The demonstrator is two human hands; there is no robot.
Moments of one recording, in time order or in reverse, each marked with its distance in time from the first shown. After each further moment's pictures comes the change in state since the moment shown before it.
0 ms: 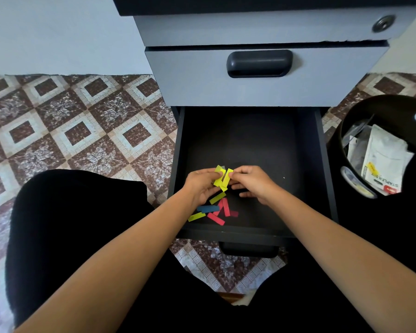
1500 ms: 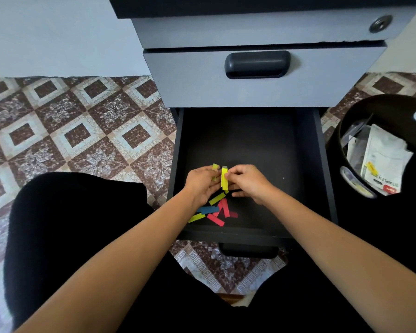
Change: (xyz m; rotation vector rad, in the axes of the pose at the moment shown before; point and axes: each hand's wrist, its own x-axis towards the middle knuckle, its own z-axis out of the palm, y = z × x) left_hand 0.002 -0.001 0.000 -0.065 -0.023 0.082; right_hand -0.001 -0.006 0.008 -0.028 -0.004 -0.034
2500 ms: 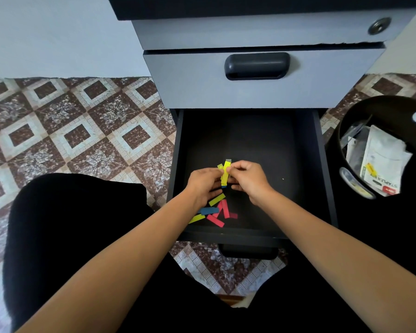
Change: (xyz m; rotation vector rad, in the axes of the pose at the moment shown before) left_hand -0.006 0.001 0.004 0.155 0.025 0.005; right_hand 0.003 0.001 0.005 0.172 0.195 -0.073
